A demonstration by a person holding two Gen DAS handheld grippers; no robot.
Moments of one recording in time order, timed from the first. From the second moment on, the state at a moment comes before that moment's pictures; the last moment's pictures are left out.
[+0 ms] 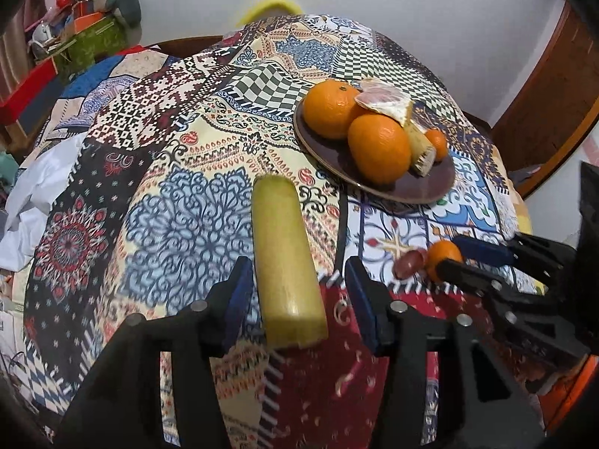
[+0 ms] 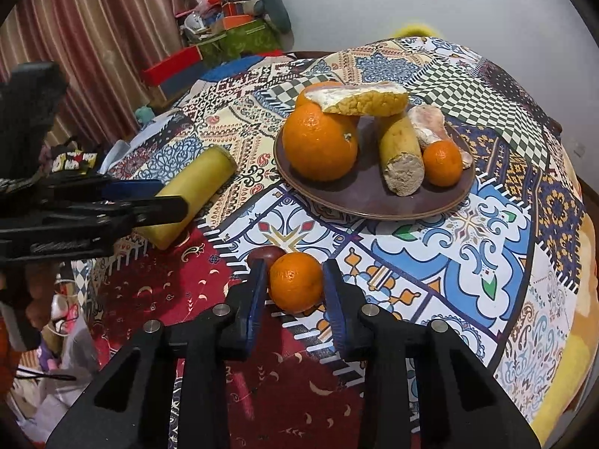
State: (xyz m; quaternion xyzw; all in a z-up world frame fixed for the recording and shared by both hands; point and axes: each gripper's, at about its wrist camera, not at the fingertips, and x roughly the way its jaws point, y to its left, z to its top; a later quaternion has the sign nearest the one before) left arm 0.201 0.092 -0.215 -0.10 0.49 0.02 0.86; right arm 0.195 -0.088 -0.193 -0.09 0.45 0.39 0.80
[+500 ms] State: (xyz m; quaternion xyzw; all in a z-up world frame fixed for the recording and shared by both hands) left arm 0.222 0.100 -0.223 -0.11 0.49 0.03 0.86; right arm 0.206 -0.122 -0.168 -0.06 0.43 0.36 0.83
